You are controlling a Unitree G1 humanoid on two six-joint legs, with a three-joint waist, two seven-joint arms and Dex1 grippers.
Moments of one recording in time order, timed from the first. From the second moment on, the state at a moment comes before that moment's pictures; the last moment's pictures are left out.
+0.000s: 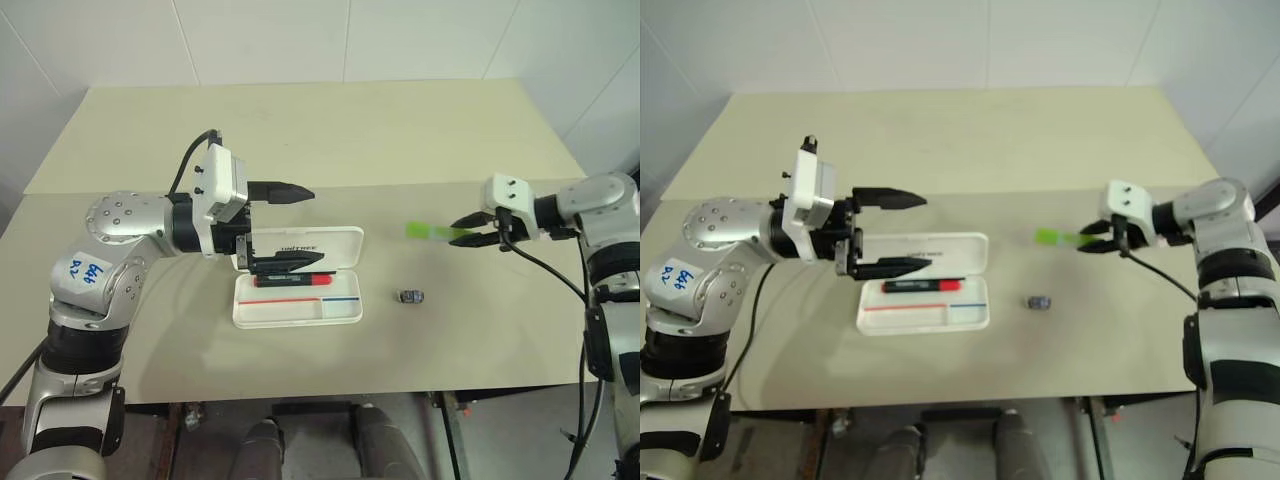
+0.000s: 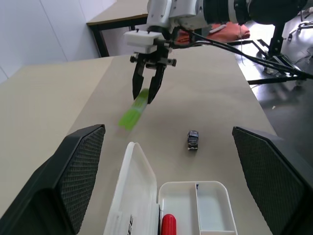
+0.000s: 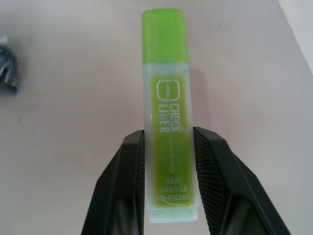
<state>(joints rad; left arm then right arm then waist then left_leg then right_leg) -0.66 0.68 0.01 -0.26 -0.55 0.53 -1.04 -1.06 -0.83 0.12 1.09 -0.12 -0.30 1.50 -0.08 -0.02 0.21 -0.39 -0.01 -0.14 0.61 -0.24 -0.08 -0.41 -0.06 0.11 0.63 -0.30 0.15</state>
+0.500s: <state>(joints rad) -0.66 0.73 0.00 -0.22 -0.55 0.50 -1.14 -0.57 -0.97 0.01 0.03 0.32 0.34 1.47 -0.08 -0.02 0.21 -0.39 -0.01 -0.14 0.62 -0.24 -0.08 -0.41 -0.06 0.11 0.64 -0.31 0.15</state>
